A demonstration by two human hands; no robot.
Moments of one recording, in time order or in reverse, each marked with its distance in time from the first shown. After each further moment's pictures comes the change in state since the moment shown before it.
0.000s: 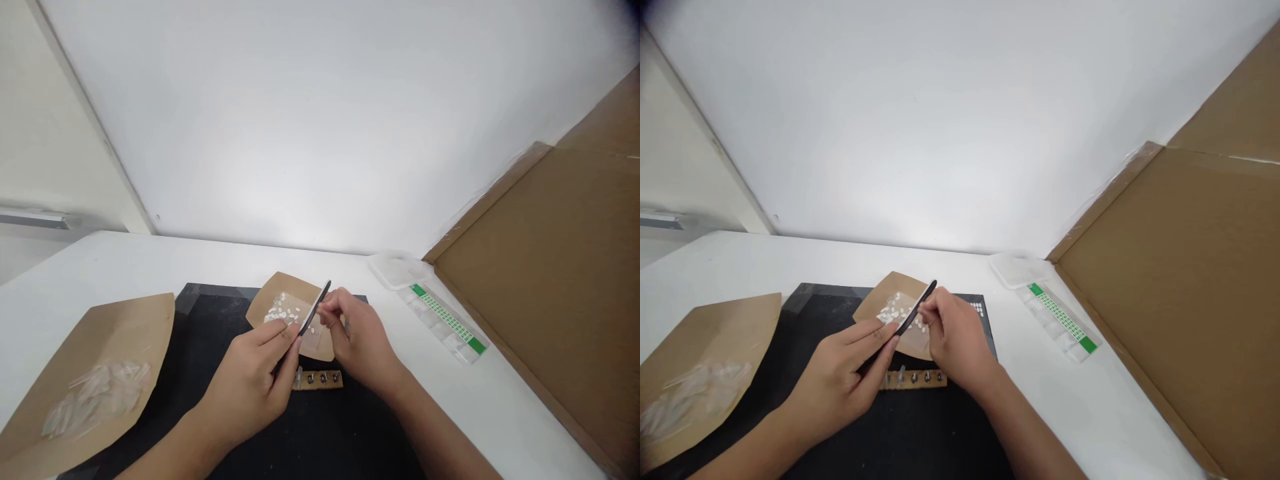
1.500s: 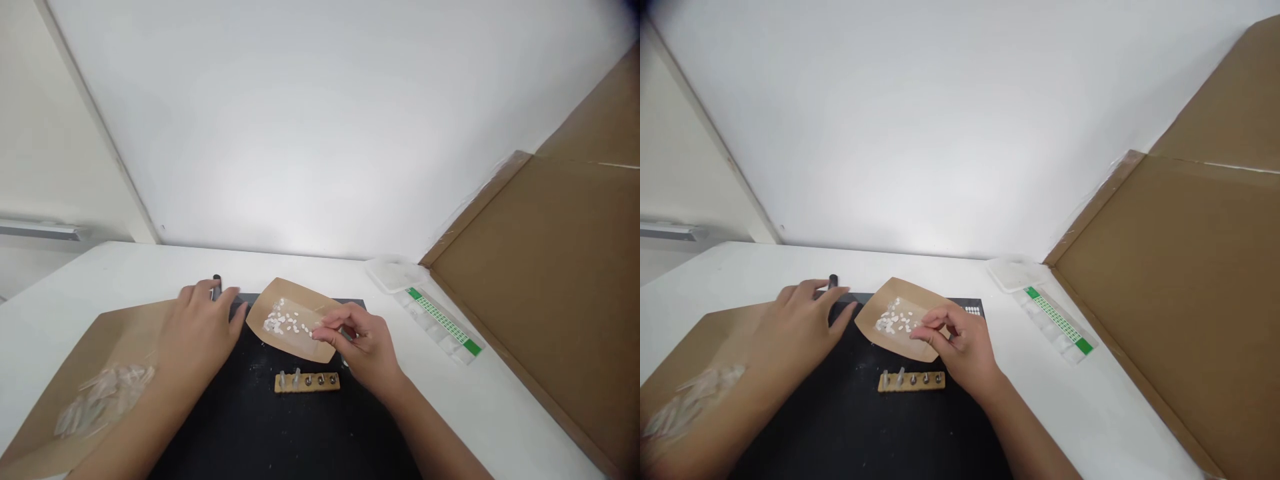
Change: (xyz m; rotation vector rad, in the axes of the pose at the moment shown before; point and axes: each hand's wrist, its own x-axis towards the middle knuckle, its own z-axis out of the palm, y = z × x) left_hand 0.008 -0.048 -0.050 0.908 -0.011 -0.296; right_hand -0.016 0.011 0.002 0.358 0.156 0.075
